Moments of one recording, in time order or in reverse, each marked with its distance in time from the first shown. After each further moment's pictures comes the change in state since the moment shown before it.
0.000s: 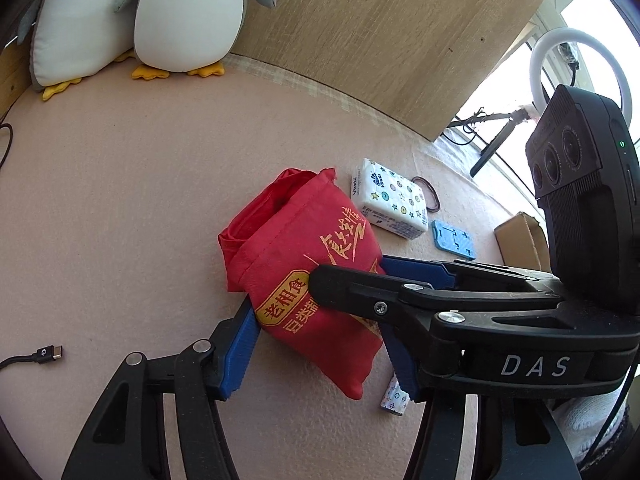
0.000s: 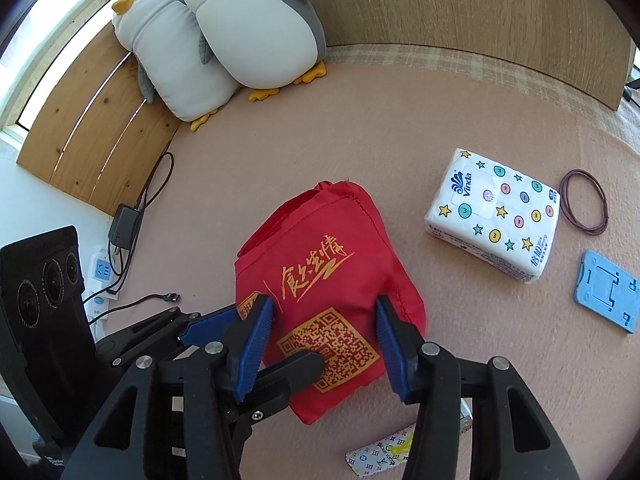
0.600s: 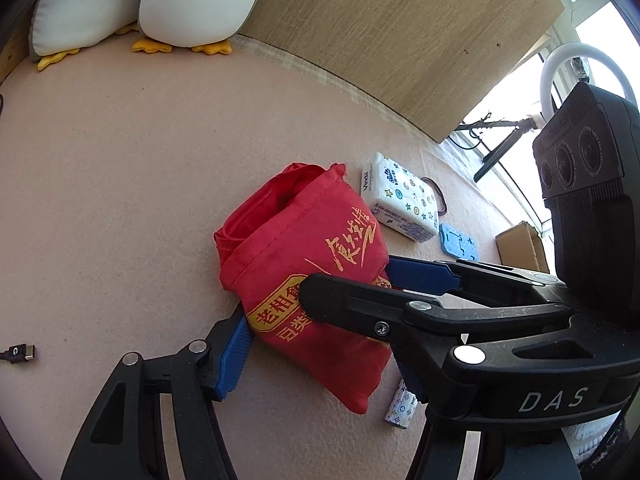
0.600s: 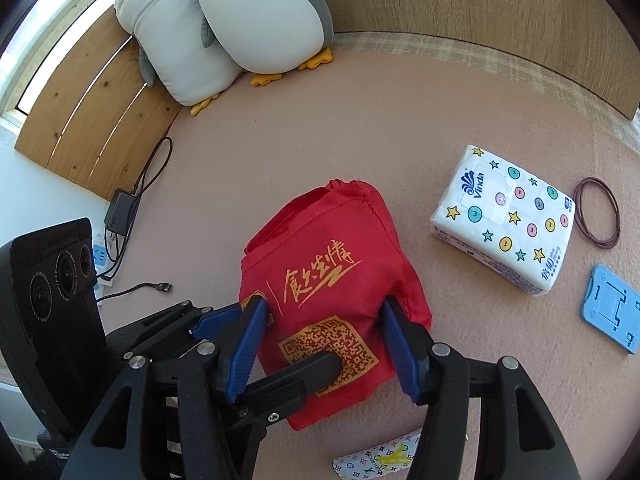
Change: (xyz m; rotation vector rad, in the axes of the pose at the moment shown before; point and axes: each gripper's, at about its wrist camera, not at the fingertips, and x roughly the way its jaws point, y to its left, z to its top) left arm 0.019 0.017 -0.001 -0.060 0.011 -0.043; right arm 0.012 0.007 0.003 -0.056 0.038 -0.021
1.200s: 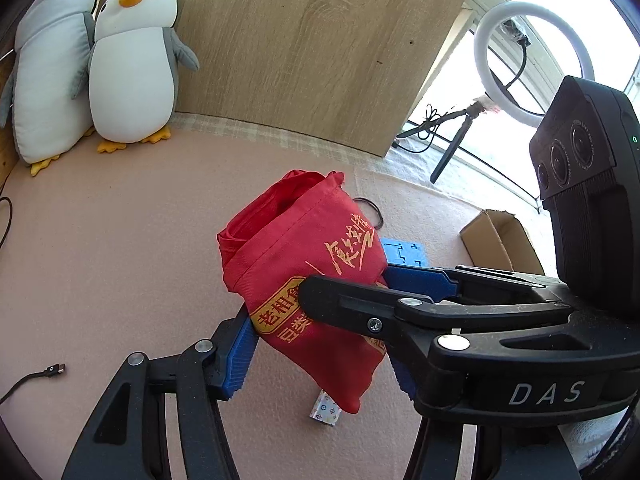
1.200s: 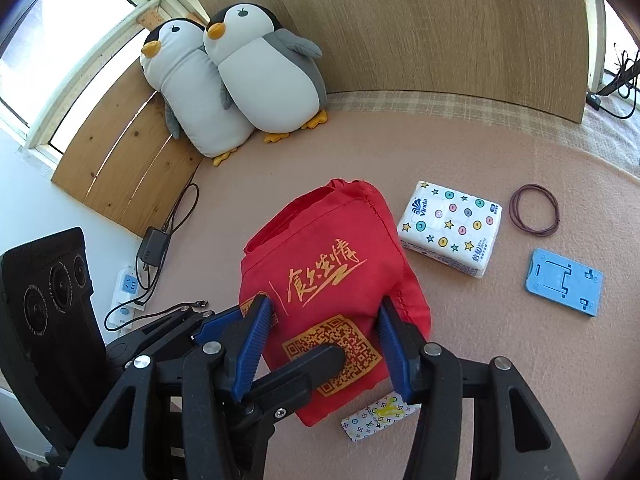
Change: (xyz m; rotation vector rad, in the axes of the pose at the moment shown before) left arm -0.043 -0.102 -0.003 0.210 -0.096 0.059; right arm -0.085 -0.011 -0.028 0.060 -0.183 0.038
